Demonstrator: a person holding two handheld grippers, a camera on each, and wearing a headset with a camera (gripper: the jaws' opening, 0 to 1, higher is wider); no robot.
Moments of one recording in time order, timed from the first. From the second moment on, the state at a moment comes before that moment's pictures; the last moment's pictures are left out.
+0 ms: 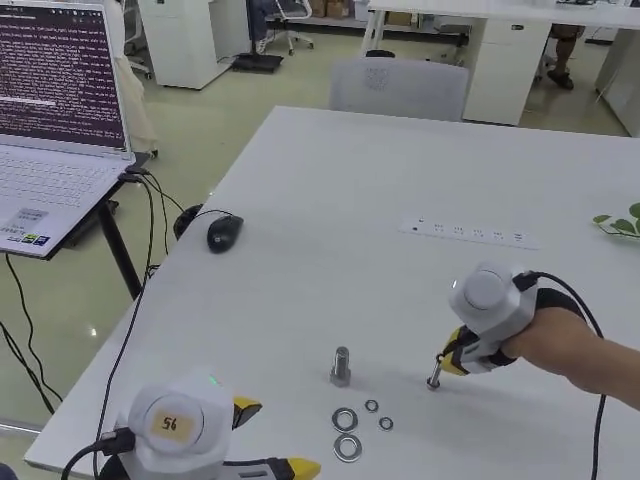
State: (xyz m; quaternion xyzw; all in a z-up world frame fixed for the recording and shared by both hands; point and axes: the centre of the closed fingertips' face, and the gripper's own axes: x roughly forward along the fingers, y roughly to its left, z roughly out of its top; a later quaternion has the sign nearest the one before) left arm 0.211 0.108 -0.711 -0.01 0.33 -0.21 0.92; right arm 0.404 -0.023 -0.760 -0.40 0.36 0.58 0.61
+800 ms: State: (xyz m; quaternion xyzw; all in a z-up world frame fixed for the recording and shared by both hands) left arm 0.213 0.109 -0.714 -0.01 0.33 -0.20 0.92; right arm 0.404 -0.021 -0.771 -0.43 0.36 0.59 0.58
